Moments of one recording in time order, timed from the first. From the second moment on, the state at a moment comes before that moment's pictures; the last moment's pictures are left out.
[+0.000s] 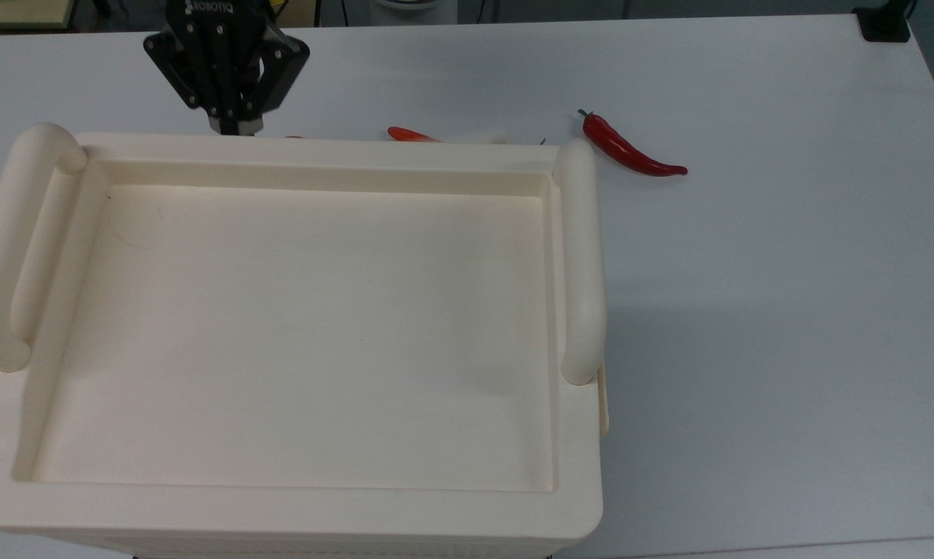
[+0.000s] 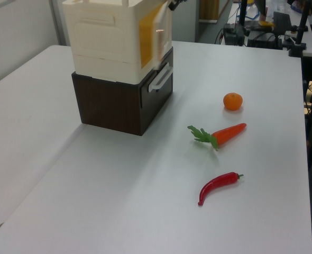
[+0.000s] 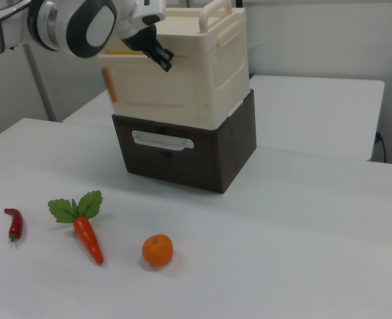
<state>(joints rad) 0.01 0.24 -0.06 -1.39 0.12 2.30 0.24</state>
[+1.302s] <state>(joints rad) 0.12 0.15 -0.06 -1.49 -0.03 1.87 0.15</state>
